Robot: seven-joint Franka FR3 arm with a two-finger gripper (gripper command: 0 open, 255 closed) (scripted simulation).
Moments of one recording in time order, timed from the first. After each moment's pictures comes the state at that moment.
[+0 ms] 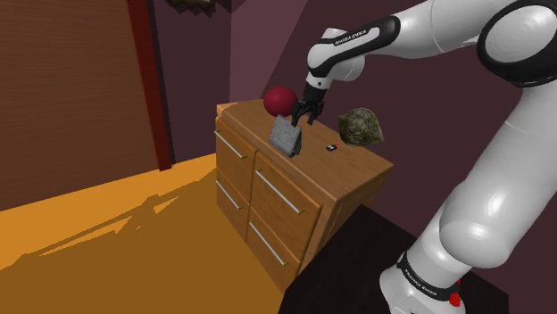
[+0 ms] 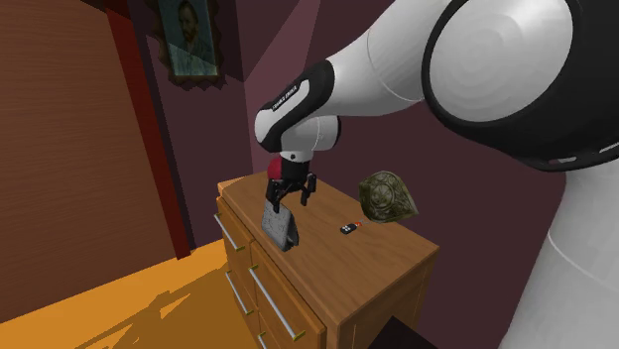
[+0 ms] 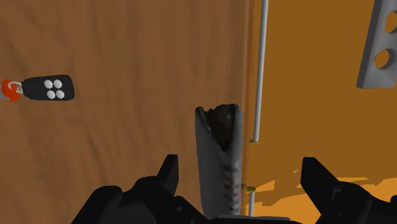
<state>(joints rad) -0.04 0.04 -0.25 -2.07 0.15 2.19 -0.21</state>
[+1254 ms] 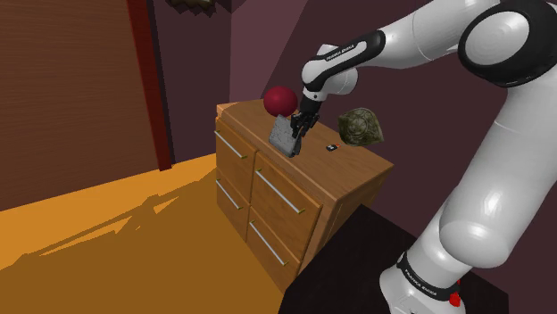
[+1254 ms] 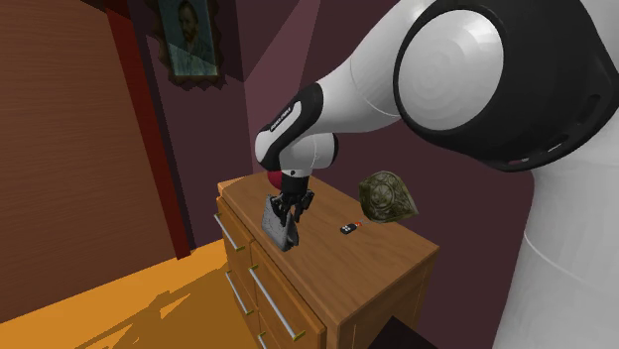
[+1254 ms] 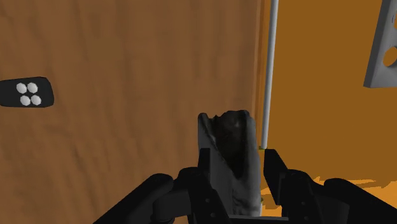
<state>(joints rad) -0.05 0.11 -0.25 -2.10 0.18 2.29 -0.24</state>
